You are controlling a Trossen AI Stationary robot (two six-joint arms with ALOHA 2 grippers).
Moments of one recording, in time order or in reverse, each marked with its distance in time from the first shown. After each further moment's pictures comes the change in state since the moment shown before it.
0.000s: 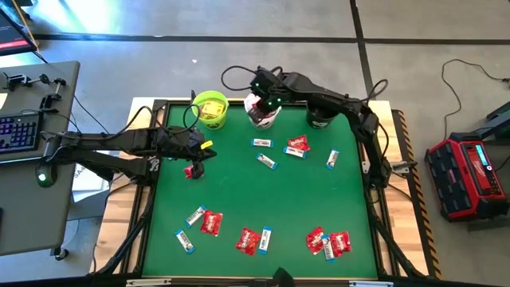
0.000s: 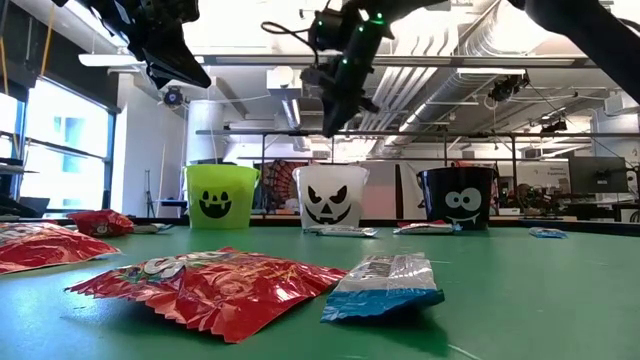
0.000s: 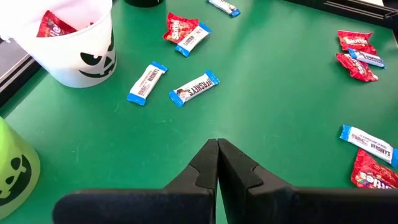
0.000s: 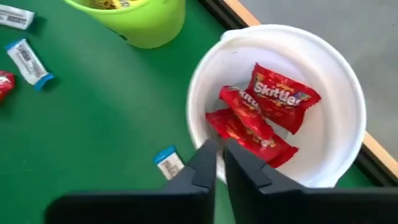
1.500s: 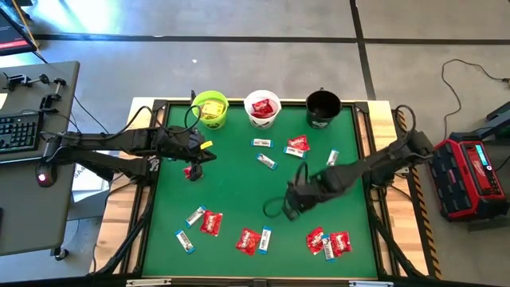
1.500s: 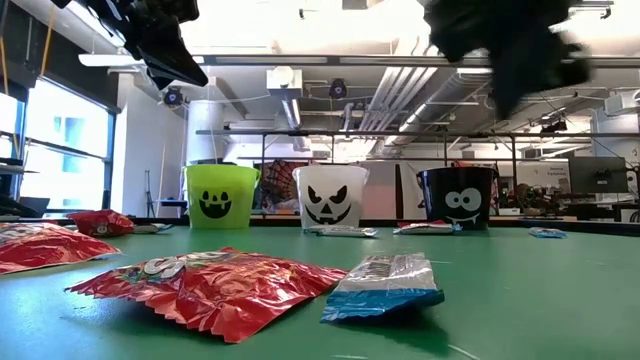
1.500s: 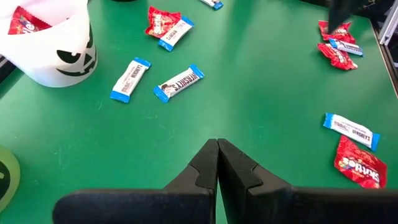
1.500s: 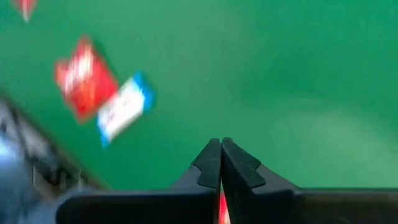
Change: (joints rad) left arm 0.005 0.000 0.000 -0.010 0.072 0.029; right arm 0.806 -0.526 -0.924 0.255 -0.113 1.027
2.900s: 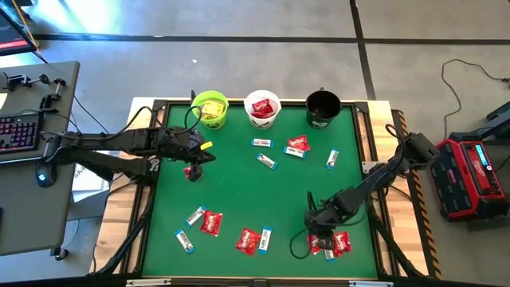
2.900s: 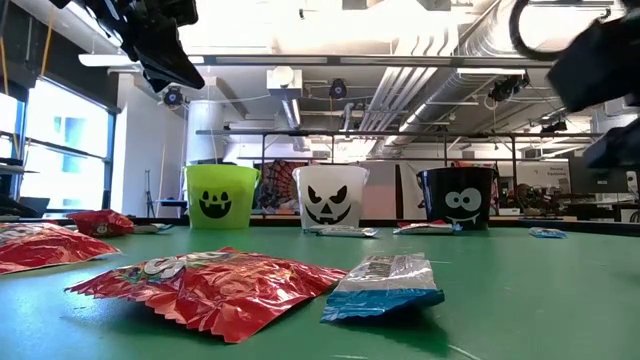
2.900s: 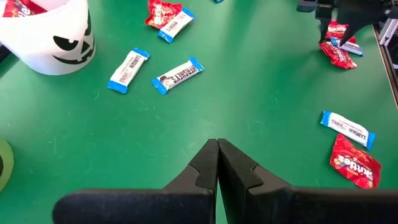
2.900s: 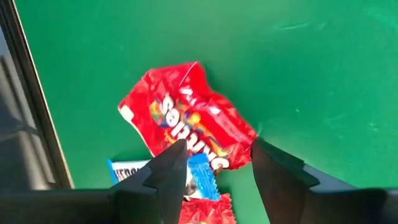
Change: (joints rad) left arm 0.000 0.000 0.000 -0.023 0.008 -0.038; right arm 0.232 0.000 -0.332 0.252 -0.154 -0.538
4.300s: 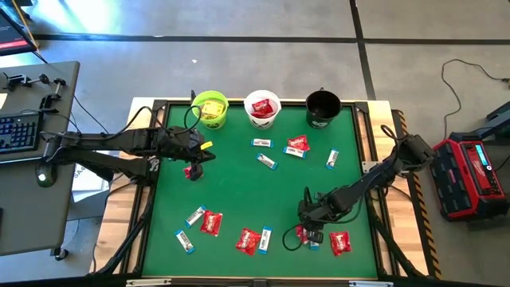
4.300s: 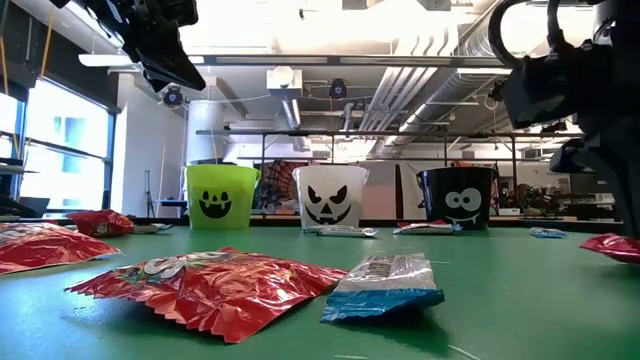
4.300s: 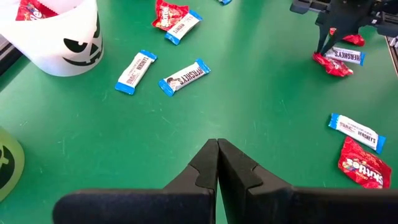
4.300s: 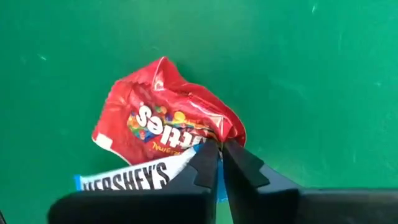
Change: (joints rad) left arm 0.000 0.000 0.000 0.001 -0.027 0.003; right arm -0.073 0.047 0.003 0.037 0.167 0.088
